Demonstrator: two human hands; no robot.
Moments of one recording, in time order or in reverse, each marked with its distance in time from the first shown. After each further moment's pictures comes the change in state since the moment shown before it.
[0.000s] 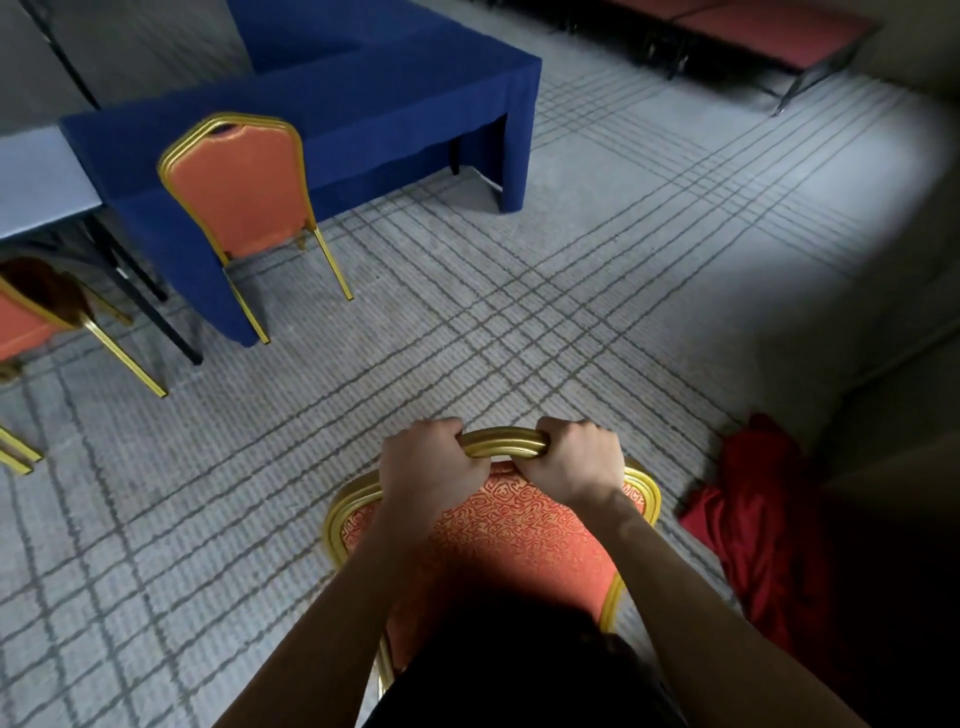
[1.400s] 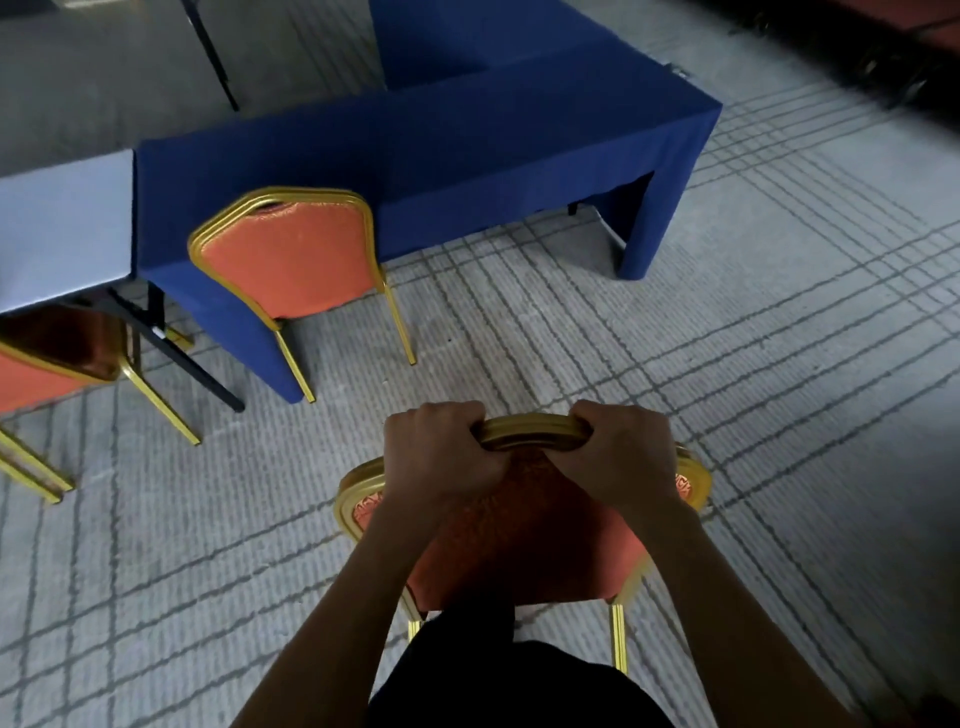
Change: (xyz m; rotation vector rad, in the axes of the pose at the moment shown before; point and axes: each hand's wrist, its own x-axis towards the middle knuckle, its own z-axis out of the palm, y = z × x) left_hand 0.574 -0.011 -0.049 0.119 0.320 0.002; right_hand 0.628 -0.046 -0.028 0.165 0.380 -0.437
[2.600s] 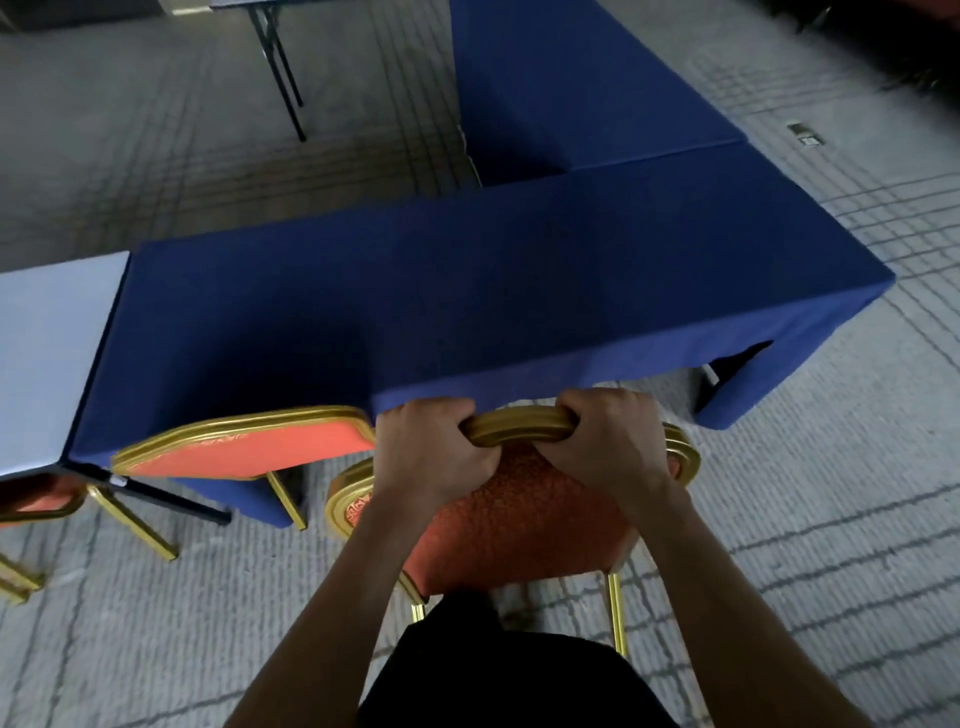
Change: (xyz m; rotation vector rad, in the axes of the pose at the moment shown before) left_hand 0.577 -0.101 0.093 -0.091 0.070 -0.204; right_hand 0.605 0.100 0.204 0.179 -0.052 -0.280
